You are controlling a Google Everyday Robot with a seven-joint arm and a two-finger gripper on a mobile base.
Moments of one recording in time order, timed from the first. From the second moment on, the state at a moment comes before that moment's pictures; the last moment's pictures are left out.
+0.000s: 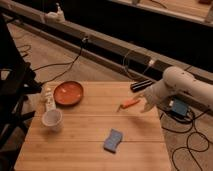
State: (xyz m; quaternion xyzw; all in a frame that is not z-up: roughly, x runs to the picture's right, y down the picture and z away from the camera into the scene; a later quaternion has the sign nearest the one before) arm 0.202 0.090 0.778 -0.21 -0.28 -0.14 0.93
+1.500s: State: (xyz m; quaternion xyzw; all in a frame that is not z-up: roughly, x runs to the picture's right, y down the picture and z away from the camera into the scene) arm 0.202 0.091 0.778 -0.21 -0.28 -0.14 0.93
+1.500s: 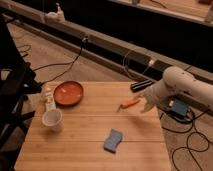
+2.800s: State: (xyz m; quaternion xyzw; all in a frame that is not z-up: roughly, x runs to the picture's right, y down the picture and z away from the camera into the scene) arm 0.169 0.085 0.894 -0.23 -0.25 -0.17 0.92
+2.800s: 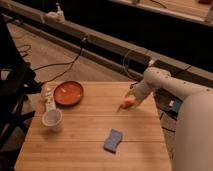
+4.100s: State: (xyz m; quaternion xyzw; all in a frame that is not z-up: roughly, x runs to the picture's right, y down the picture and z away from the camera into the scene) arm 0.145 0.092 0.913 -0.25 -0.30 -0.16 0.91
